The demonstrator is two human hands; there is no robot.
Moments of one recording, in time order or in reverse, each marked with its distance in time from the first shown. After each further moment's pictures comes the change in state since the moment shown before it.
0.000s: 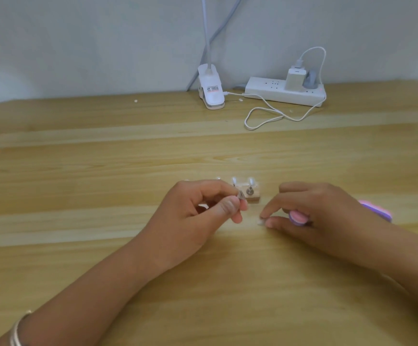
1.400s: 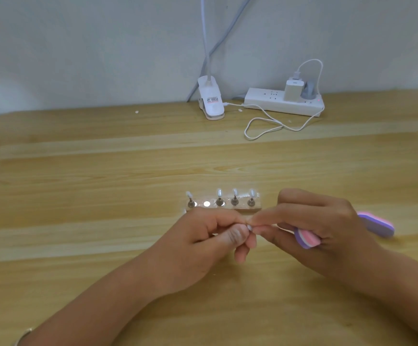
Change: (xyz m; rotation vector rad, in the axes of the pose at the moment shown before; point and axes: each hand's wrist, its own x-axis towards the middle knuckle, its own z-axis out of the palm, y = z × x) left_hand -0.003 -0.005 0.003 -0.136 -0.251 -0.025; right_hand 0.006 -0.015 0.012 0.187 0.385 -0.343
